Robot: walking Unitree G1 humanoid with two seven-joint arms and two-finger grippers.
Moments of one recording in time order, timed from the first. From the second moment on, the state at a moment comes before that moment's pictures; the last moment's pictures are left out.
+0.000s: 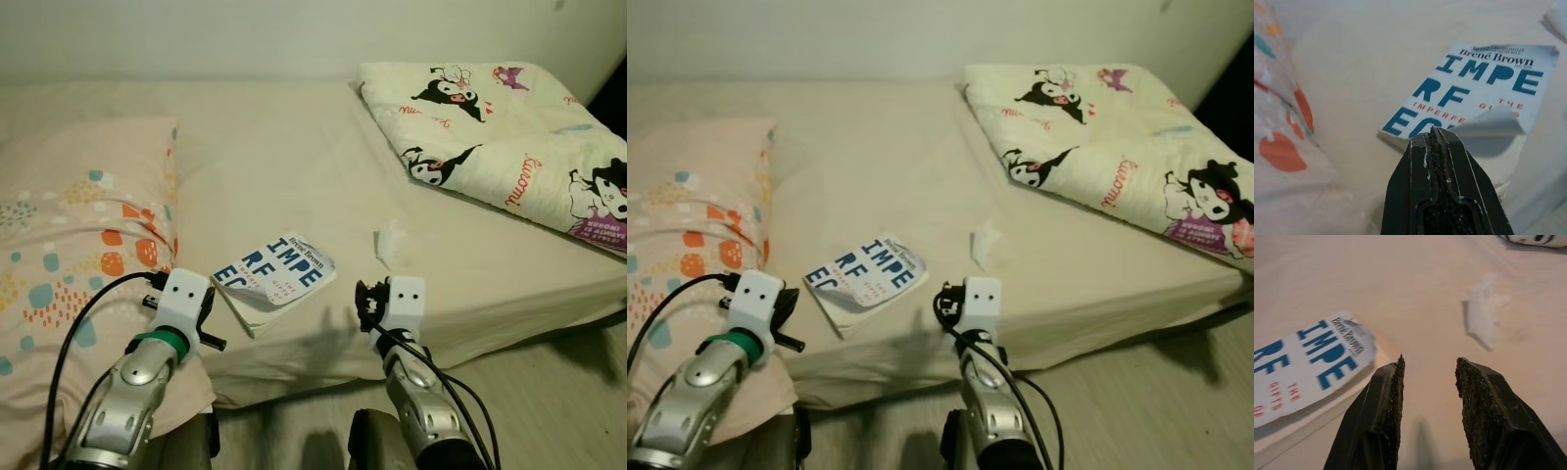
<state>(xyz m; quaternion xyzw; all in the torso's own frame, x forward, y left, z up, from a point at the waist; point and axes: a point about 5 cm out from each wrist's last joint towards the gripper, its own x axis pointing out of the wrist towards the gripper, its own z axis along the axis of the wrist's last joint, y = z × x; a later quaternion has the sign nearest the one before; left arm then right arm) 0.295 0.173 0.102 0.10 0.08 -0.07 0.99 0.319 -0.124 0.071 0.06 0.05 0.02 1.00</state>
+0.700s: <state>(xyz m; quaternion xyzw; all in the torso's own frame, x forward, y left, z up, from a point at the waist) 0.308 0.180 0.103 0.10 0.09 -0.03 0.99 0.318 -0.142 0.063 0.05 0.07 -0.03 1.00</state>
